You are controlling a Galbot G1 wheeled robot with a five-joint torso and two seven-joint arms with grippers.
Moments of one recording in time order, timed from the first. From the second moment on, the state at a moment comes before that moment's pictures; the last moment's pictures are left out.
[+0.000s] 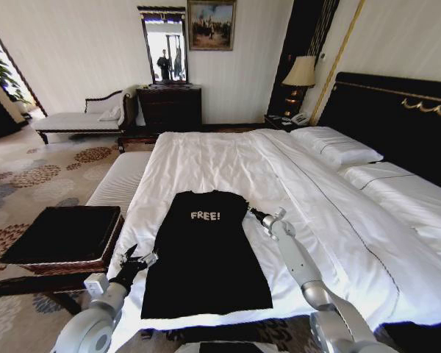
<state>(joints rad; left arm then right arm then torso) 1.78 -1.00 -0.61 -2.28 -0.76 0.19 -0.22 -0.61 1.30 0.40 0.94 0.96 -0.40 -0.17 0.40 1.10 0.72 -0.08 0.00</state>
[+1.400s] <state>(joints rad) 1.79 -1.01 -0.61 -2.29 -0.75 0.19 -0.22 -0.77 1.30 0.53 1.13 0.94 -0.32 -0.05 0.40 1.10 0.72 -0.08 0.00</state>
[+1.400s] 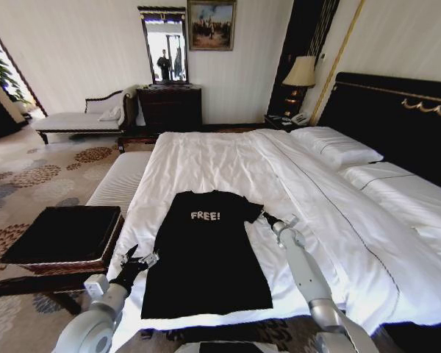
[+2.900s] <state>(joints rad) 1.27 -0.97 -0.29 -1.88 -0.89 0.19 -0.24 -1.06 1.18 0.56 1.43 0.93 -0.33 -0.05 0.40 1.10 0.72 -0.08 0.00</state>
